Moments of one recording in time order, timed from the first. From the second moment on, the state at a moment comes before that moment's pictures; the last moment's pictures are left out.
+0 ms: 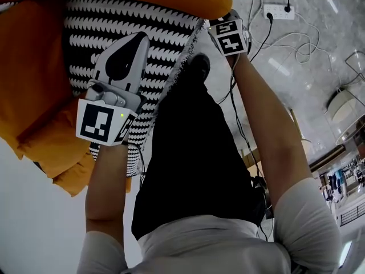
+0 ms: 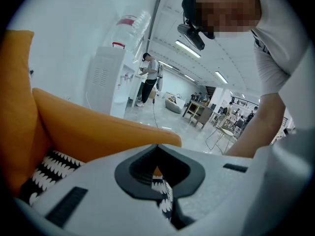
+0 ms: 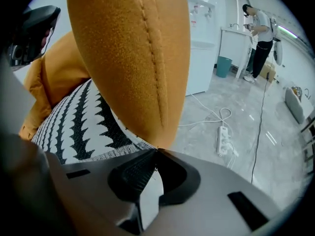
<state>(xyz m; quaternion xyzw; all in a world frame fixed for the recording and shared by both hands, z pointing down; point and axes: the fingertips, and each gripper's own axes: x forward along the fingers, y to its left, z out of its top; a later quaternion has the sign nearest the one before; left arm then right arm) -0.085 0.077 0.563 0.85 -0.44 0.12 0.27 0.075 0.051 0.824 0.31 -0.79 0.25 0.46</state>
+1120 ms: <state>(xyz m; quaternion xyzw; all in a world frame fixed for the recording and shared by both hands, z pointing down) -0.055 0.029 0.259 0.84 -0.50 0.11 0.19 0.150 -0.029 0.385 0.41 -0.84 0.20 0.28</state>
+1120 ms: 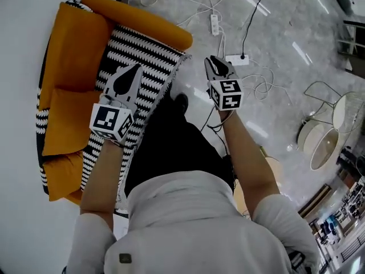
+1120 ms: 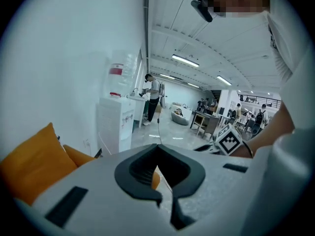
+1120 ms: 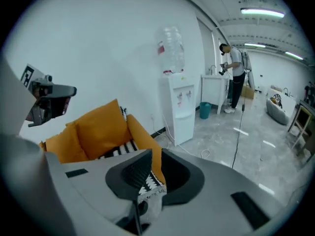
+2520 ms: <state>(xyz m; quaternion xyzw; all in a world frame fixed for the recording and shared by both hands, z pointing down) -0.117 0.242 0.014 0.79 -0.60 0.05 0.08 0.078 0.159 0.043 0.25 -0.96 0.01 0.13</state>
